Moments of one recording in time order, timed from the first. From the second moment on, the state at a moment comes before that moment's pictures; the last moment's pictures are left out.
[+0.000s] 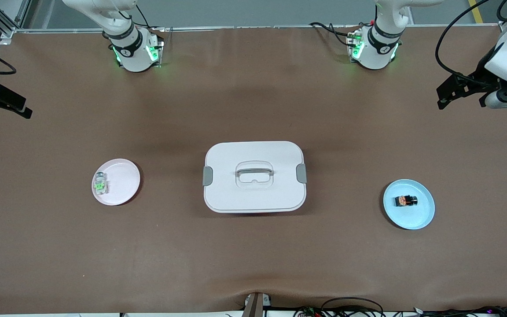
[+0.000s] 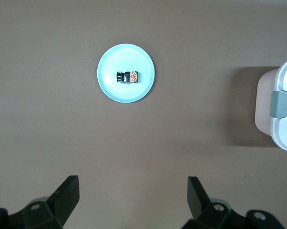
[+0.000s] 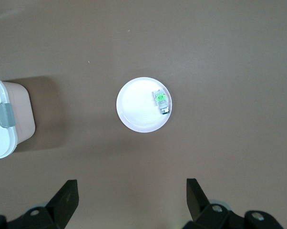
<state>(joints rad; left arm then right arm) -0.04 -0.10 -0.10 -1.65 0.04 1.58 -0.16 -0.05 0.03 0.00 -1.44 0.04 1.45 0.05</state>
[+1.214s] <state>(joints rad) -0.04 -0.10 -0.10 -1.64 0.04 1.58 -0.16 -0.05 0.03 0.00 -1.44 0.04 1.45 0.05</state>
